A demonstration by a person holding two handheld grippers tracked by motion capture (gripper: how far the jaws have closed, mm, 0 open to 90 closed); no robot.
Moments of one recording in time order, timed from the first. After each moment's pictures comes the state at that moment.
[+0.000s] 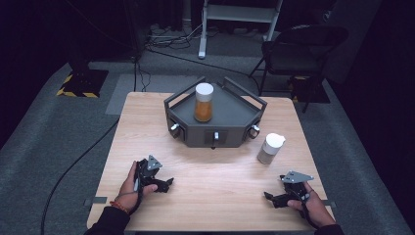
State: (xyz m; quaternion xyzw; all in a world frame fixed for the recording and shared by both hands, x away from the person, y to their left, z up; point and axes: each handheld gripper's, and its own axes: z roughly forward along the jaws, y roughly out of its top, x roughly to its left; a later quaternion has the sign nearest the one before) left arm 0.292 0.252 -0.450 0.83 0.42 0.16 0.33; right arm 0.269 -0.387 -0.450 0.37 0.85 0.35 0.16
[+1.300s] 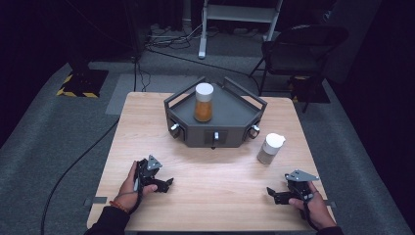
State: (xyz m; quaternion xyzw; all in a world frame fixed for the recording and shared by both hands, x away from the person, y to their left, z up) left arm 0.293 0.253 -0.450 0.83 0.41 0.16 0.33; right arm 0.252 -0.381 -0.441 0.43 0.81 0.36 0.19
